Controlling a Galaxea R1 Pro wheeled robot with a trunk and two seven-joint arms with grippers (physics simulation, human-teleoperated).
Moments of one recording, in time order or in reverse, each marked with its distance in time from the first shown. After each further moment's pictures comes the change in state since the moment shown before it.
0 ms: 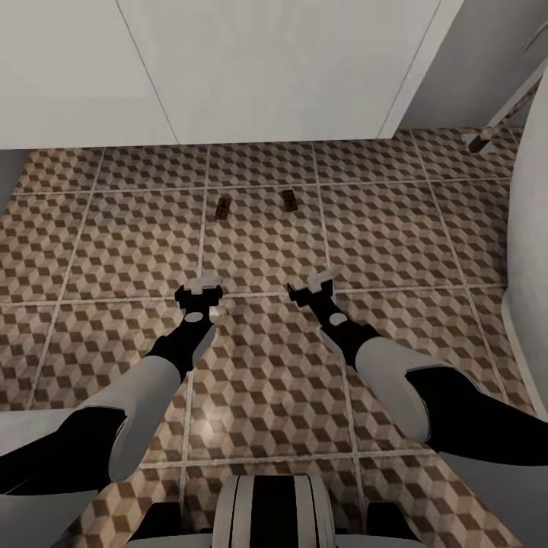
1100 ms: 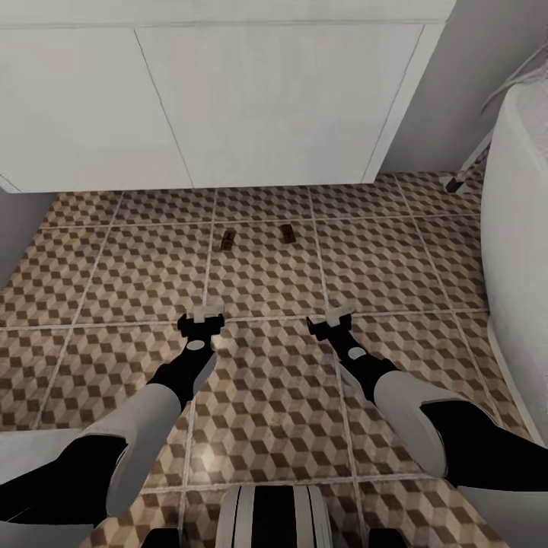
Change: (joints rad) left arm 0.115 -0.003 0.000 0.014 0.001 0.000 -0.005; right arm 0.151 -0.085 -0.001 -0.001 0.000 -0.010 -0.004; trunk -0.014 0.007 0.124
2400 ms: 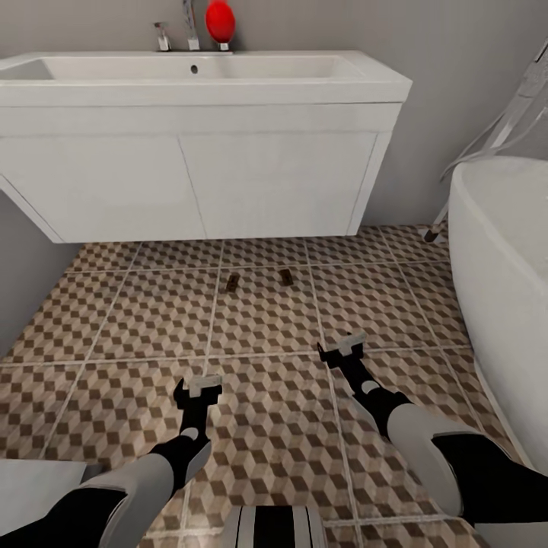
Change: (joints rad) left arm 0.198 0.008 0.001 0.312 -0.004 -0.479 0.000; right arm 0.136 -0.052 -0.001 0.000 -0.002 -0.106 -0.006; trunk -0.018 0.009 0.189
